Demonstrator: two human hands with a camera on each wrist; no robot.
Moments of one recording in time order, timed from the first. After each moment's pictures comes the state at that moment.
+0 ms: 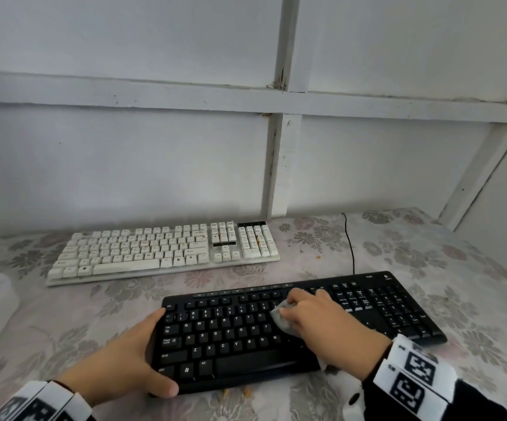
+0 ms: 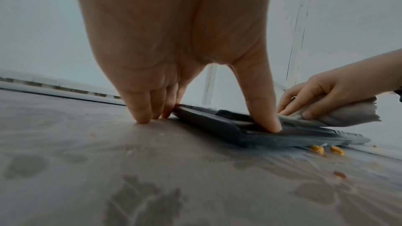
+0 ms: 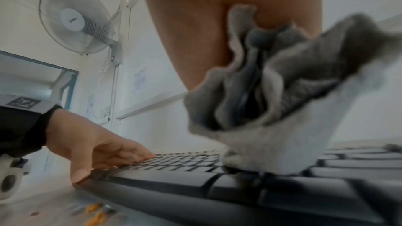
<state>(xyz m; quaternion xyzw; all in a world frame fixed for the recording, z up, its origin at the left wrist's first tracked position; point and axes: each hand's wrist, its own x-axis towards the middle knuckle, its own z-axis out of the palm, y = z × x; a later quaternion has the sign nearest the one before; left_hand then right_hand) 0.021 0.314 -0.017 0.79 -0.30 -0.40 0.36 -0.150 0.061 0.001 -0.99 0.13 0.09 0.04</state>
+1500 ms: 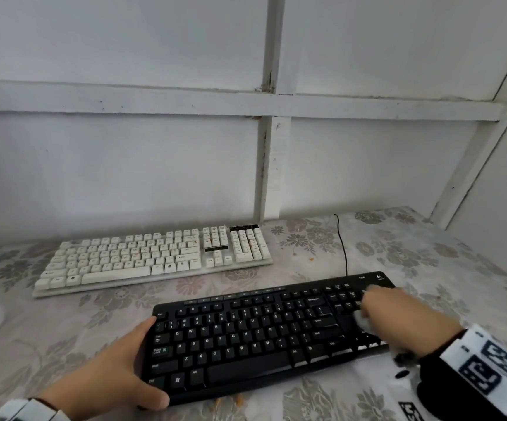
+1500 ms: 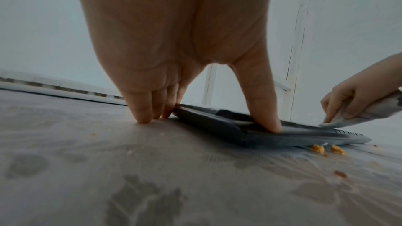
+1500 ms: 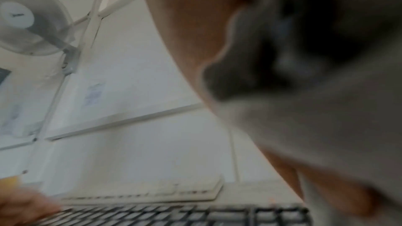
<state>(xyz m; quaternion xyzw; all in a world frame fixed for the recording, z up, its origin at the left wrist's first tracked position) 0.018 0.310 -0.008 0.80 -0.29 -0.39 0.35 -0.207 0.002 0.039 -0.93 0.32 0.15 -0.04</state>
